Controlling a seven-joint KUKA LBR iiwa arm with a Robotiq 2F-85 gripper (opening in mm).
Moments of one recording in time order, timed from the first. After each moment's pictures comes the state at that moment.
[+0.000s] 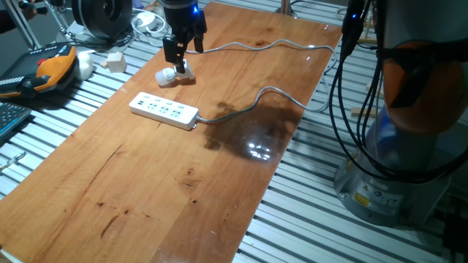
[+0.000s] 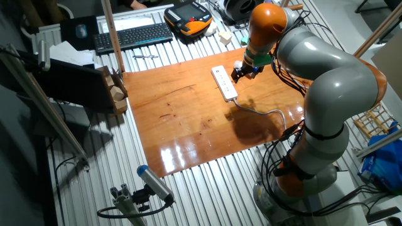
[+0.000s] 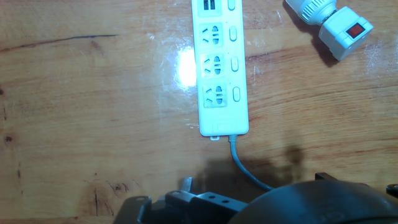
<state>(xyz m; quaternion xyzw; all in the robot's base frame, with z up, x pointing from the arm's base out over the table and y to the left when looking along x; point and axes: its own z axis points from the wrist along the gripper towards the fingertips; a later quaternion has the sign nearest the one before) 0.515 0.001 0.236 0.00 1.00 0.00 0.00</state>
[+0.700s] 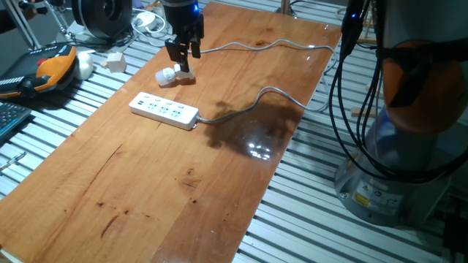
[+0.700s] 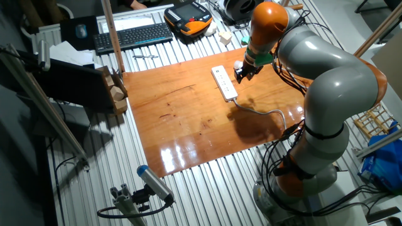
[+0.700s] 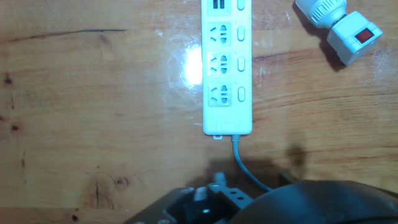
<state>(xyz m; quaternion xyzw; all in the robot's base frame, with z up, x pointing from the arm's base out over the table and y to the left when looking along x) 0.515 0.001 0.237 -0.02 1.00 0.01 0.00</state>
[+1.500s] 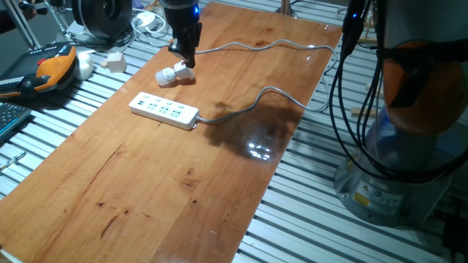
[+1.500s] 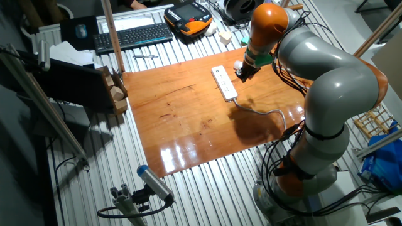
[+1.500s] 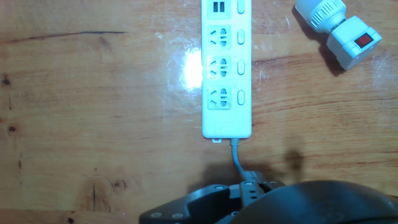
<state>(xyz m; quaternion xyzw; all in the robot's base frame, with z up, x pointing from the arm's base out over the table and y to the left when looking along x) 0.519 0.000 0.231 -0.04 1.00 0.00 0.01</state>
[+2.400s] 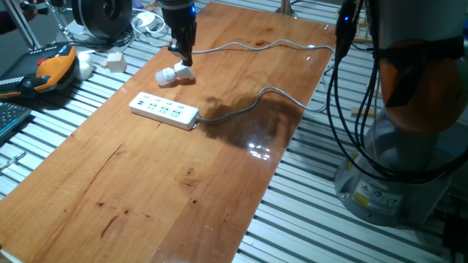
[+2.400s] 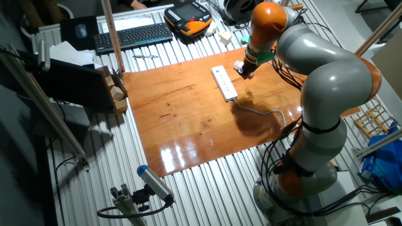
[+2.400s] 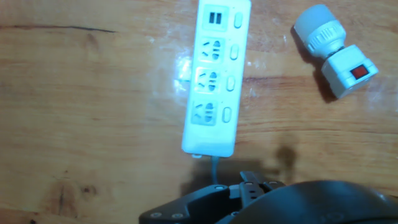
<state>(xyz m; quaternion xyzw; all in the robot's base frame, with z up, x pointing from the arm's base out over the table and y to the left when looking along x) 0.543 -0.027 0.216 -0.09 1.00 -0.01 0.01</state>
